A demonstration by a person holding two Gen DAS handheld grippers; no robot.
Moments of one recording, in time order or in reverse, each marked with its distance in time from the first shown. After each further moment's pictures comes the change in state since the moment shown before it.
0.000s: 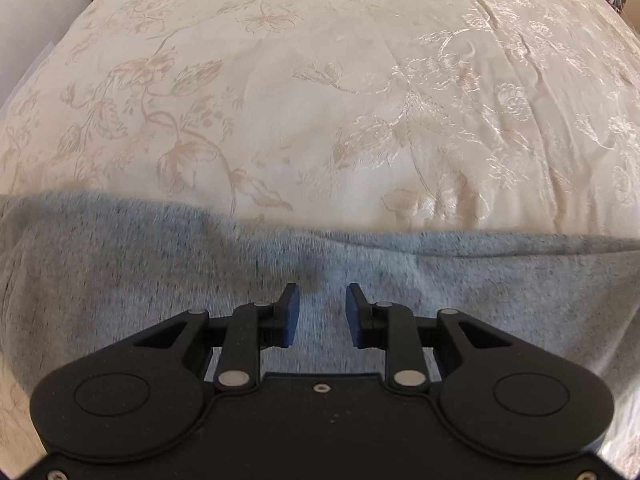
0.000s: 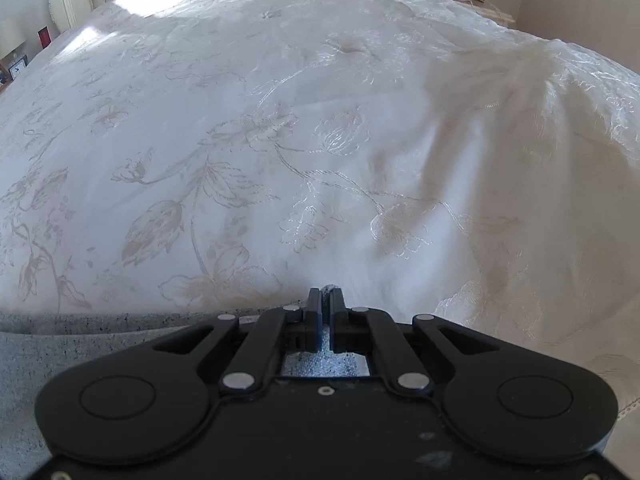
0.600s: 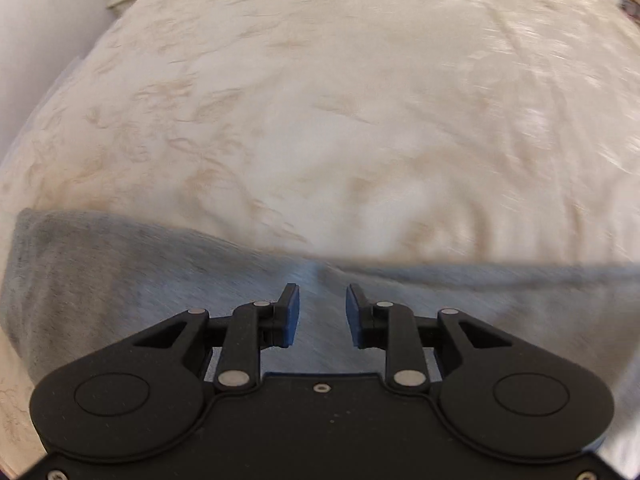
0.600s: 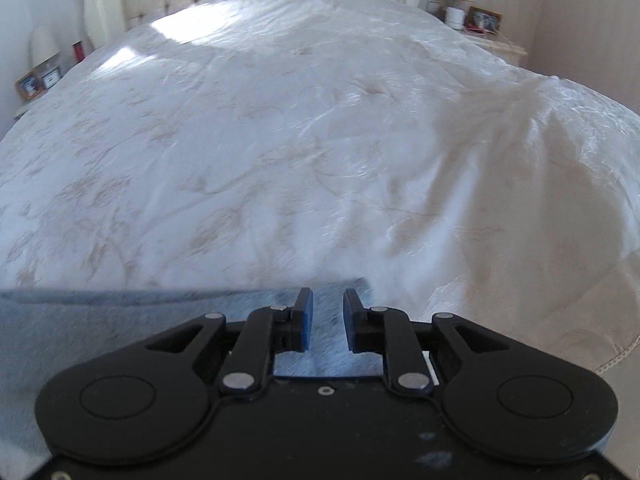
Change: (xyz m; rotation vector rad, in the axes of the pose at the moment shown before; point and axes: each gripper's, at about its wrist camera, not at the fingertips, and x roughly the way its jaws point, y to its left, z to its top) left arm -0.020 -0.016 -0.006 0.001 -0.053 0.042; right arm -0.078 0.021 -0.029 -0.068 -0.083 0.086
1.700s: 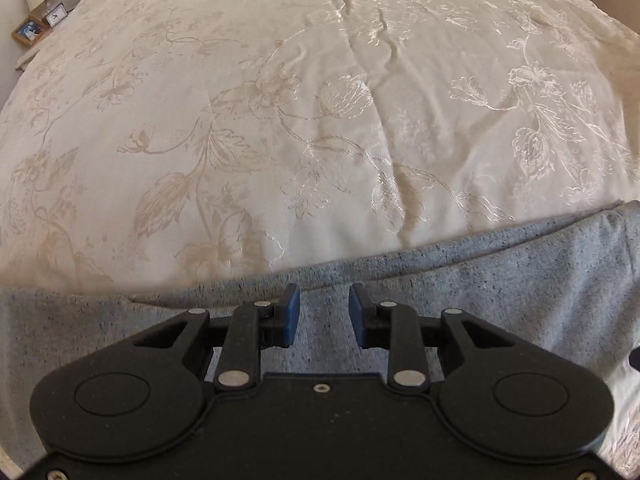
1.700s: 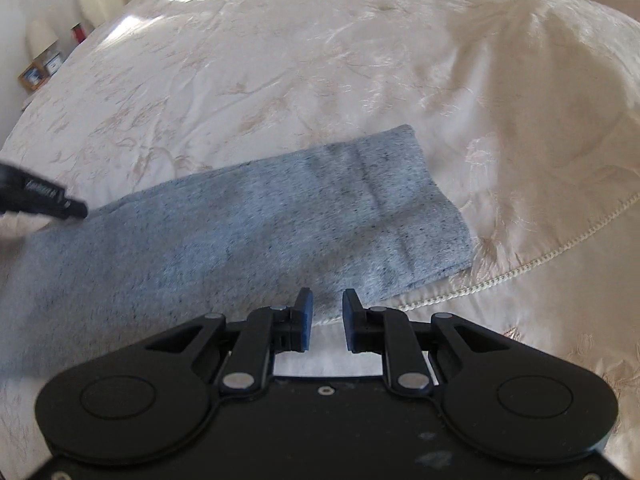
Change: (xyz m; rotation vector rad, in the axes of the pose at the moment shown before) left arm 0.009 -0.132 0.012 0.205 0.010 -0.106; right arm -0.018 0.017 -0.077 0.164 0.155 0.036
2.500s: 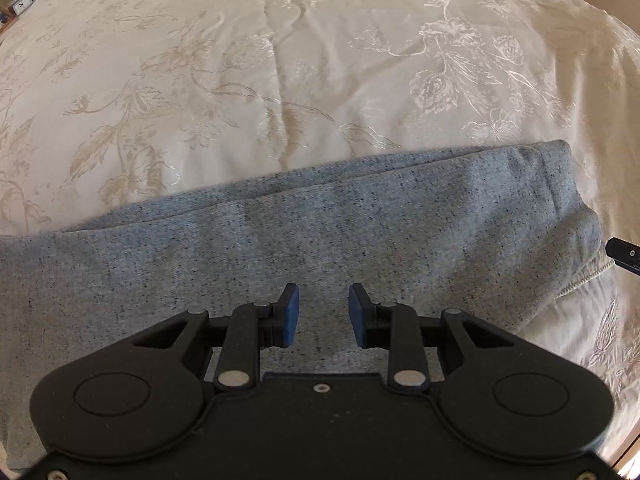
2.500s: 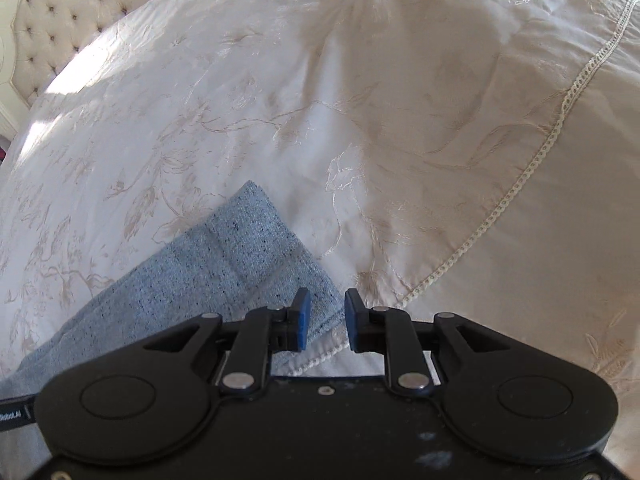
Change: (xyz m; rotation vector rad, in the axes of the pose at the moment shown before) left arm -0.012 -0.062 -0.034 0.042 0.059 -0.107; right arm -0.002 -0.087 0.026 0.313 -0.043 -0.088
